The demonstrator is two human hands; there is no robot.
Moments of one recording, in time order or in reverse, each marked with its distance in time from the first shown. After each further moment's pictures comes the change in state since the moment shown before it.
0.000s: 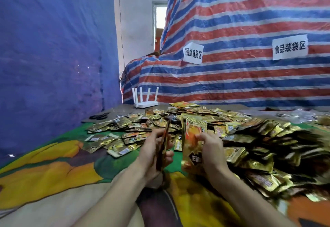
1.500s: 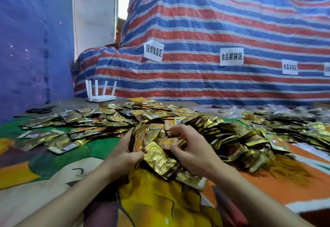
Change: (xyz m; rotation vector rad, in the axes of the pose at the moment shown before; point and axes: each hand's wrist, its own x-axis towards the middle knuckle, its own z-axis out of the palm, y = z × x) left_hand -0.016 -0.040 0.027 0.759 -0.214 0.446; right_hand -0.045 -0.050 -0.116 -0.973 -0.217 -0.407
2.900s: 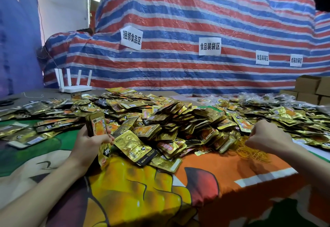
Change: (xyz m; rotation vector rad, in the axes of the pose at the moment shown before) left_hand 0.001 -0.005 0.007 -0.332 0.282 -0.100; right_hand -0.070 0.123 -0.163 -0.690 0.044 0.833
